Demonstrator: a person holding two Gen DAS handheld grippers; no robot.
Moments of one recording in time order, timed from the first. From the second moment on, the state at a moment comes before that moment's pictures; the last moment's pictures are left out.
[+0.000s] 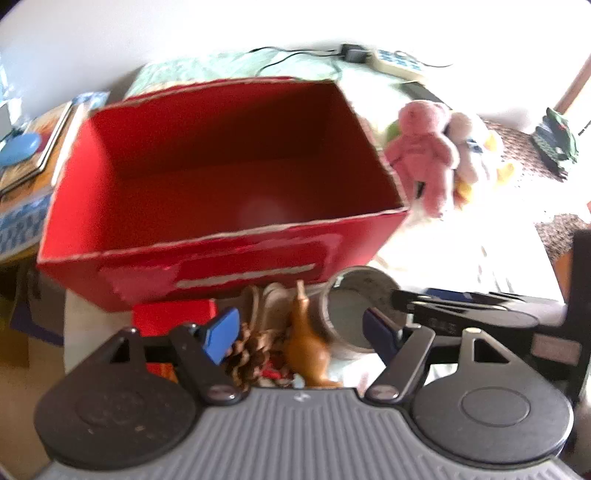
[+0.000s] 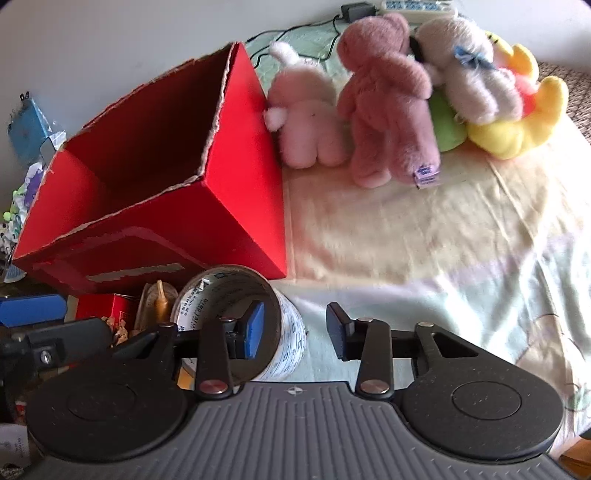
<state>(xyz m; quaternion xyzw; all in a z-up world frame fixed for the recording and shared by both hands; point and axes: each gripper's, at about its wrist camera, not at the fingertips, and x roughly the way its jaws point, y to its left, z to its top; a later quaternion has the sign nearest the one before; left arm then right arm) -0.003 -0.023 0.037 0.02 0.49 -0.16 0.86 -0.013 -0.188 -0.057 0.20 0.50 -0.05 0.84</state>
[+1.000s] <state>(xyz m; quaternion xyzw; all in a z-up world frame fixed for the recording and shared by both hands) 0.021 -0.073 0.010 0.04 0.54 -0.29 0.79 -0.049 -0.215 -0.034 0.21 0.46 -0.09 0.86</state>
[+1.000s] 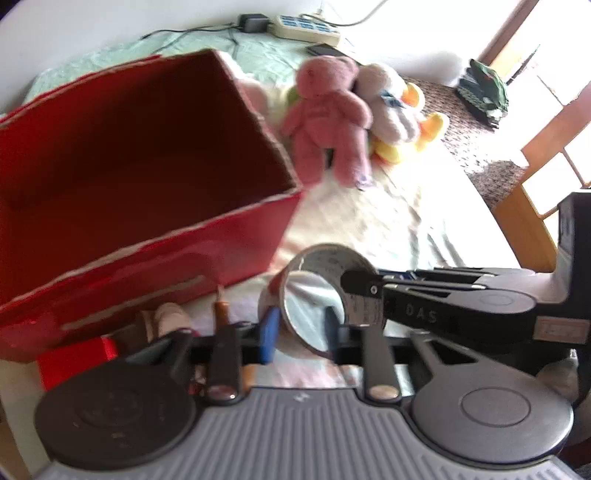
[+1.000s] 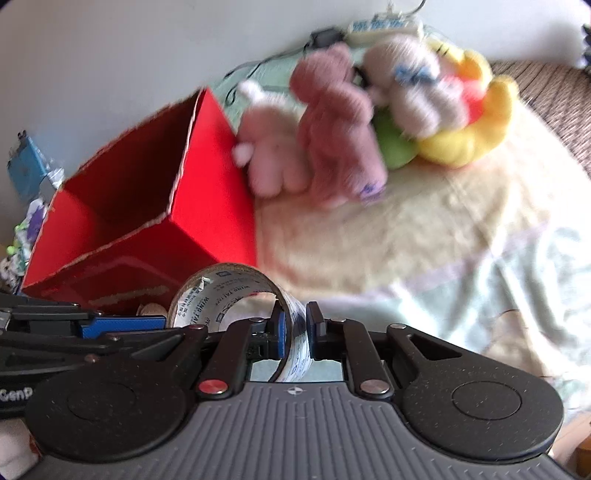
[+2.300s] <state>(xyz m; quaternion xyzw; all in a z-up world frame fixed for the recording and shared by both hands) 0.158 0.030 0.013 -0.02 0.52 -0.19 0.83 0.144 -0.131 -0.020 0.03 0.49 -0.01 0.87</state>
